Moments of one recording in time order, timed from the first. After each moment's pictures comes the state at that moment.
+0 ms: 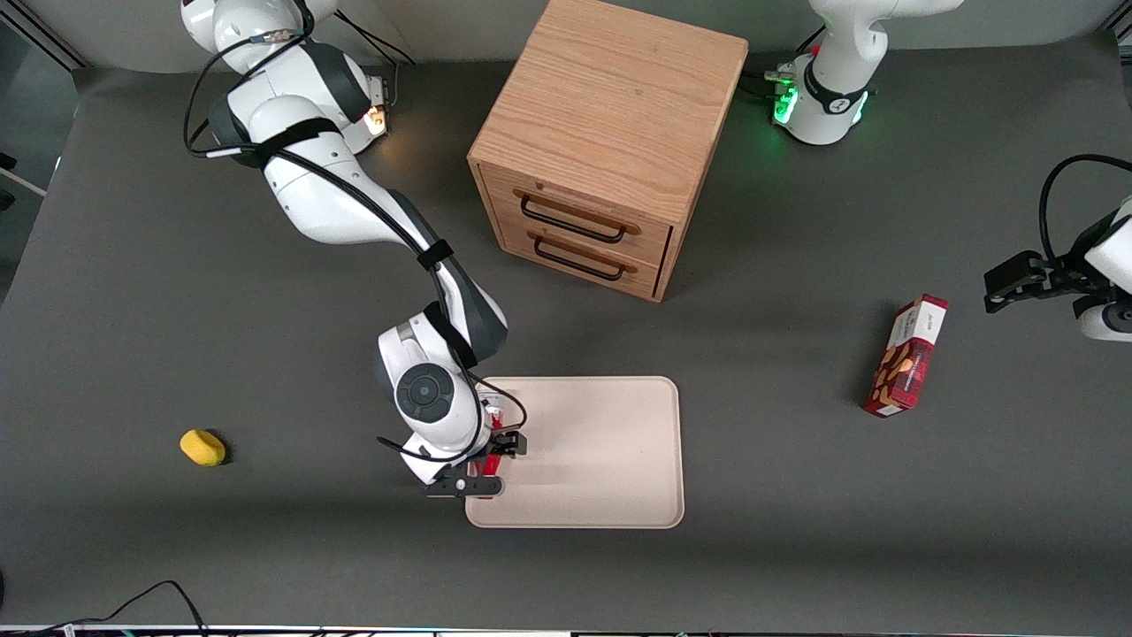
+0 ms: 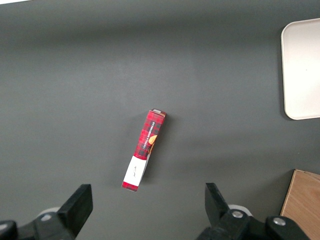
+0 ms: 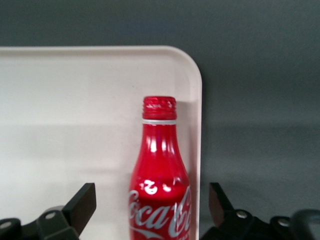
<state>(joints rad) 0.42 1.09 0.07 -0.94 -0.10 2.12 0.52</state>
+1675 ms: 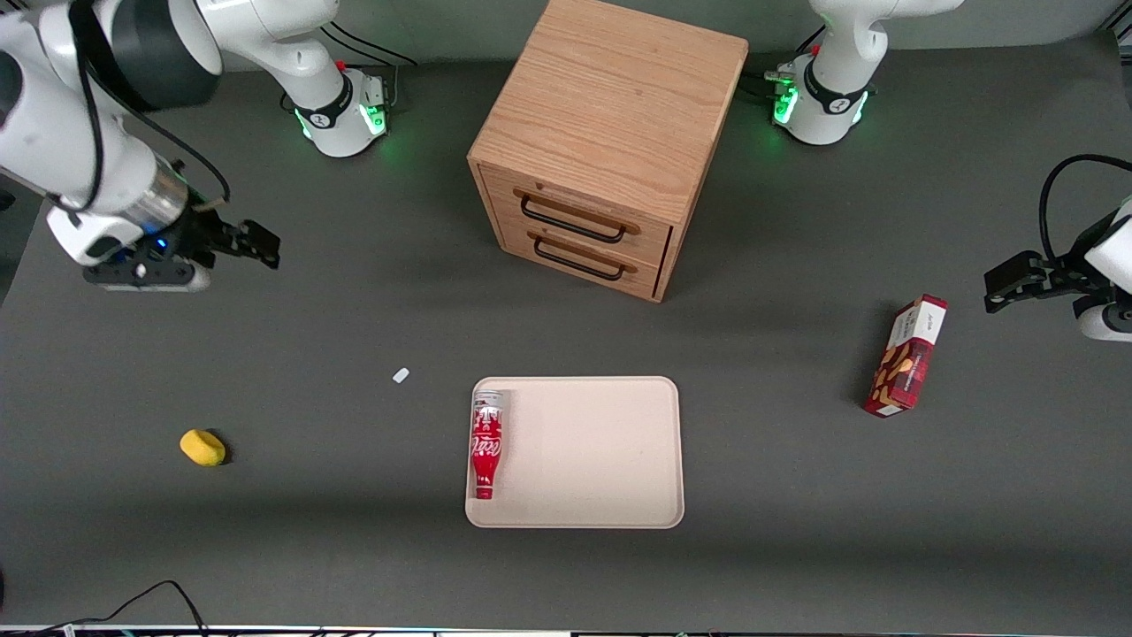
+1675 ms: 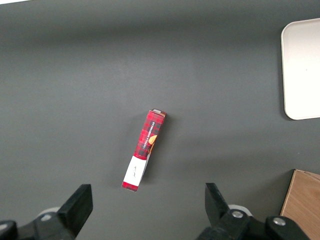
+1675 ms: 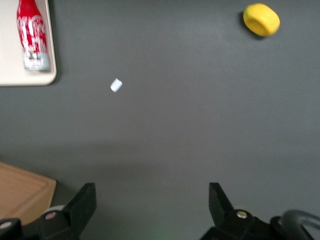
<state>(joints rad) 0.25 -0.20 -0.12 -2.03 -0.02 1.77 0.17</state>
